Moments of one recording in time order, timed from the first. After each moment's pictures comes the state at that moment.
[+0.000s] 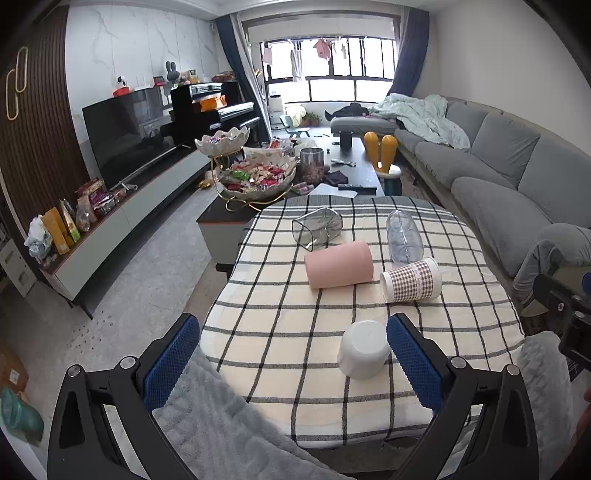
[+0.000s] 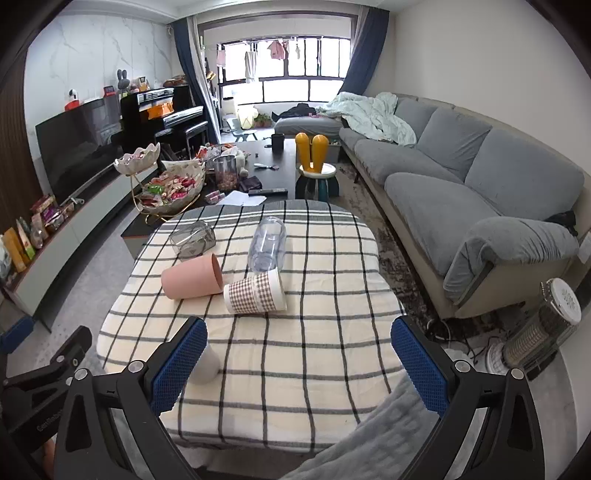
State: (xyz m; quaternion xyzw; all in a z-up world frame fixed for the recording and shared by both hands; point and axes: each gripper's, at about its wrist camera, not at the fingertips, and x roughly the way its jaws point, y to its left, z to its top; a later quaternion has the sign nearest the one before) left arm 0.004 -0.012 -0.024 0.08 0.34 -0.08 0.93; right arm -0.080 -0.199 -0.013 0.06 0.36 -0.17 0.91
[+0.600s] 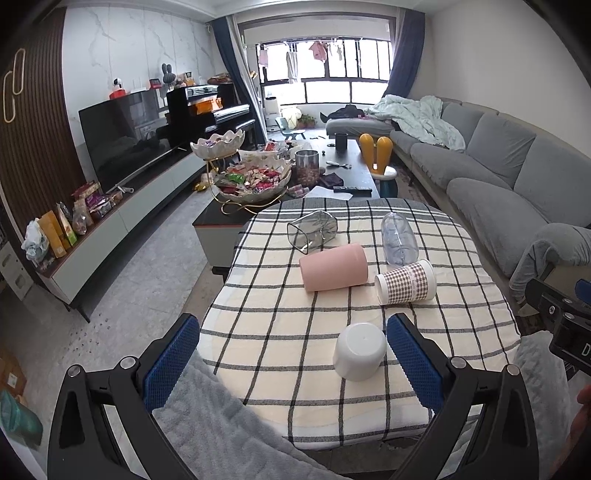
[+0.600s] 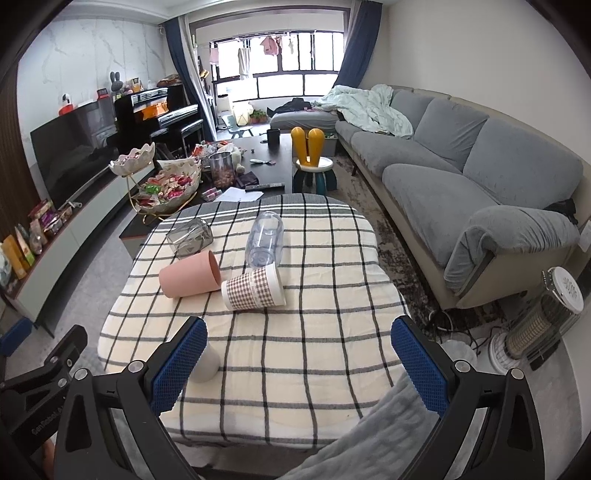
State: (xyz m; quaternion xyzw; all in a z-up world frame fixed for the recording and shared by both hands) left arm 0.002 -0.019 -0.021 0.08 0.34 -0.09 0.93; right arm -0.081 -0.202 -0.013 0.07 0.36 -0.17 0.91
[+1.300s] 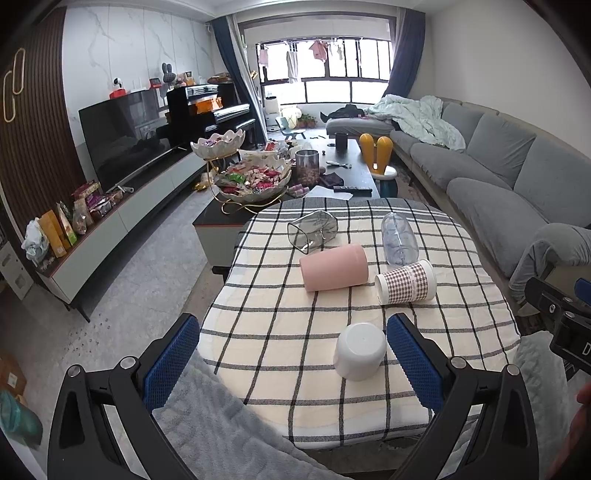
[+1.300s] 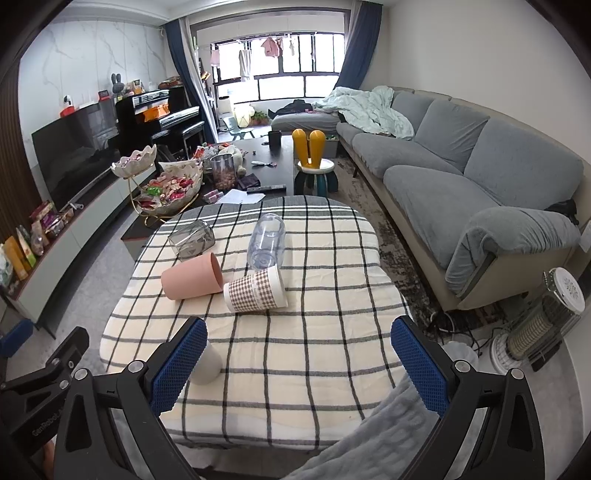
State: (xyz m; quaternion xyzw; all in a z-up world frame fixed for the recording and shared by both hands) left arm 0.003 -0.016 -0.019 0.07 0.34 -0.09 0.93; right arm -0.081 -0.203 -0.013 0.07 0.36 -0.17 0.91
